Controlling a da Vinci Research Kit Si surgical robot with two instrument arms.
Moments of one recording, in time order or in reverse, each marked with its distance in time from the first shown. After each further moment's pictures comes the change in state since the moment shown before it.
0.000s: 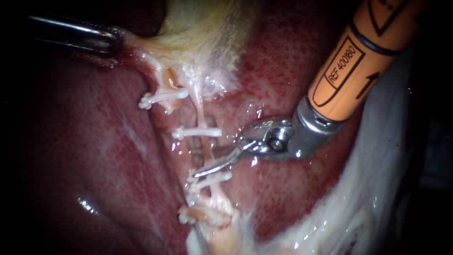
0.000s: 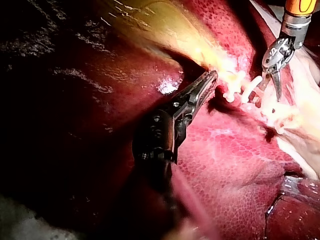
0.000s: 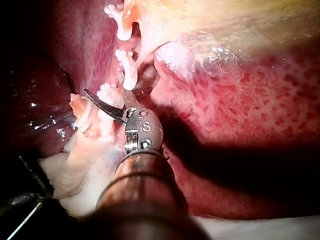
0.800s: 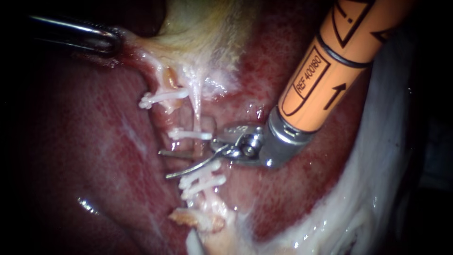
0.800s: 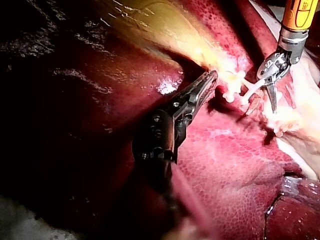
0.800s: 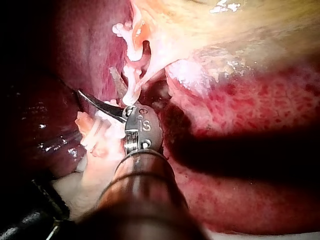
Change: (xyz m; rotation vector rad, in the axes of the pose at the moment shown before) right arm 0.003 0.001 0.004 0.009 0.135 -0.010; left arm 0.000 0.000 0.000 0.001 0.000 0.000
